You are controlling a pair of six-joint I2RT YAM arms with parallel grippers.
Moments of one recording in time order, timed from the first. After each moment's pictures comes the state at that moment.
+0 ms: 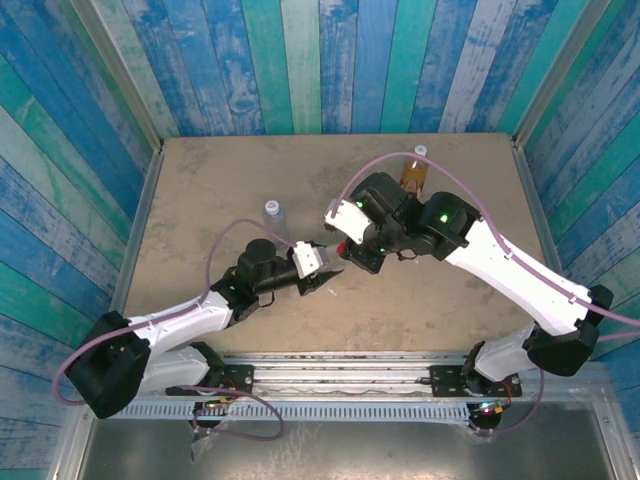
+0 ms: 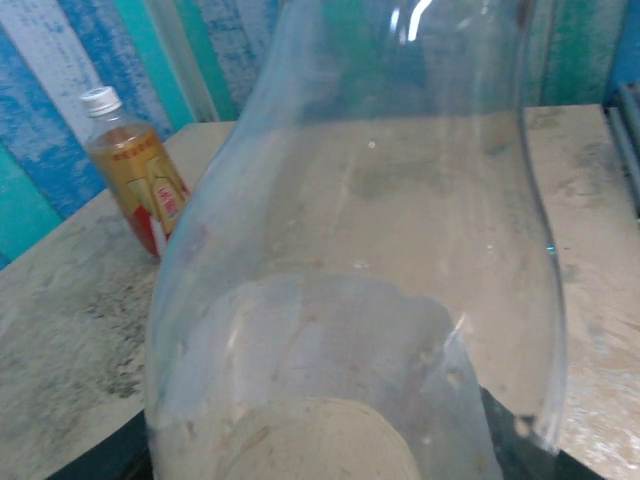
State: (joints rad) left arm -0.72 1.14 0.43 0.50 0.40 0.32; right arm 0.96 1.45 1.65 -1.17 -0.02 -0.10
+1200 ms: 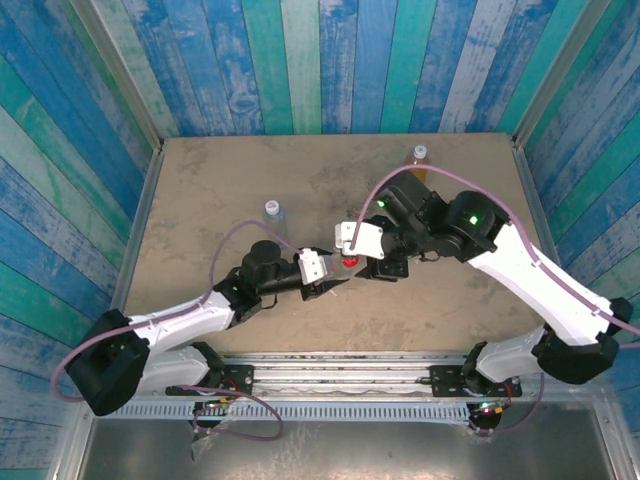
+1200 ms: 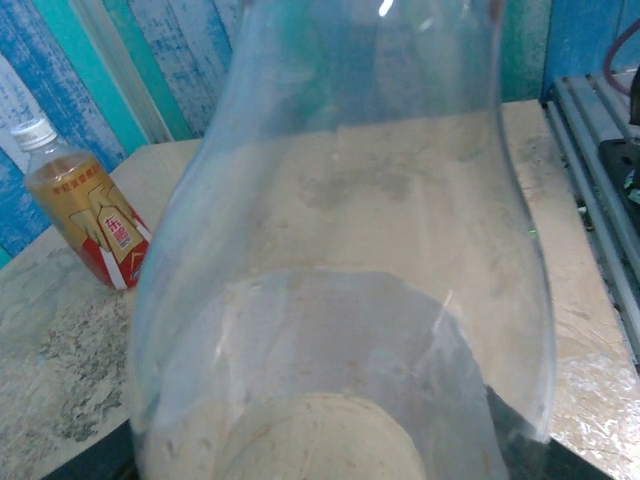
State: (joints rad) left arm -0.77 1.14 0.44 0.48 0.49 0.38; right arm 0.94 1.39 1.70 -1.30 -0.18 -0.67
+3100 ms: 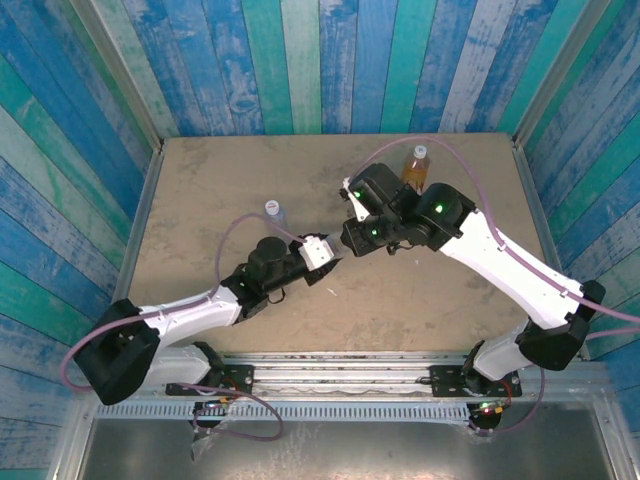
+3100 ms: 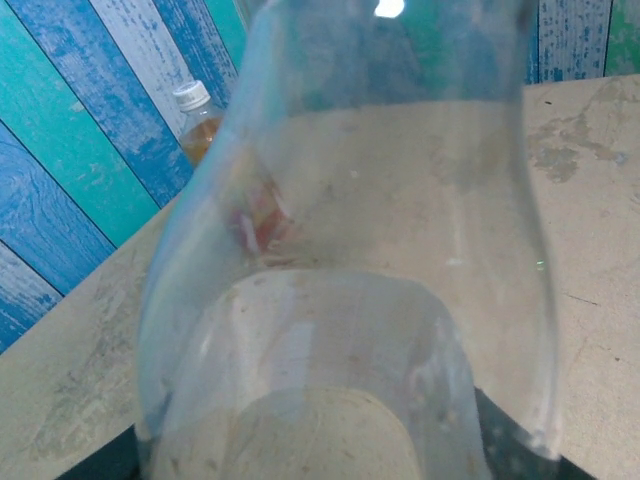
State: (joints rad) left arm -0.78 1.22 0.48 0.55 0.18 0.38; right arm 0.93 1.49 1.70 -1.19 0.04 0.45
